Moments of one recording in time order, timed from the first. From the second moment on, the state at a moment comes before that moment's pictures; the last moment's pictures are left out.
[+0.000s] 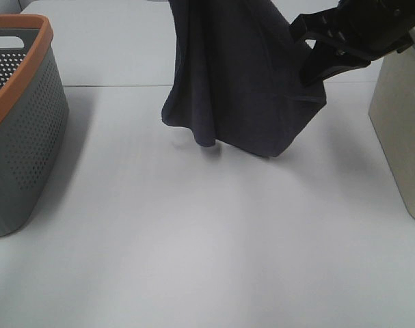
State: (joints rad) left arm -0.48 1.98 -2.16 -0.18 0.87 0.54; right arm 0.25 1.61 -1.28 0.40 0.80 -0.27
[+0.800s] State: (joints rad) left arm -0.43 2.14 -2.16 0.13 0.45 0.27; right arm 0.25 1.88 -1.82 0.16 0.75 -0.44
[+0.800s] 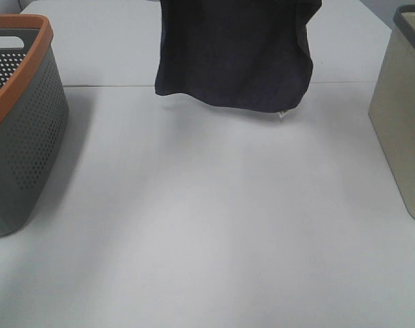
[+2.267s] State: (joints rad) left arm -0.43 2.36 -2.15 -0.06 1.20 0.45; right arm 0.25 2.28 -1.96 0.08 1.21 -0.35
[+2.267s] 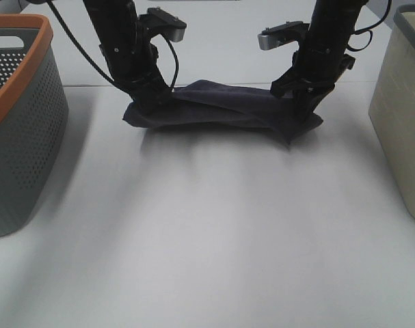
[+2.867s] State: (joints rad) left arm -0.46 2.34 -1.88 -0.17 1.21 0.45; right arm 0.25 2.21 -1.70 0.11 1.21 -0.33
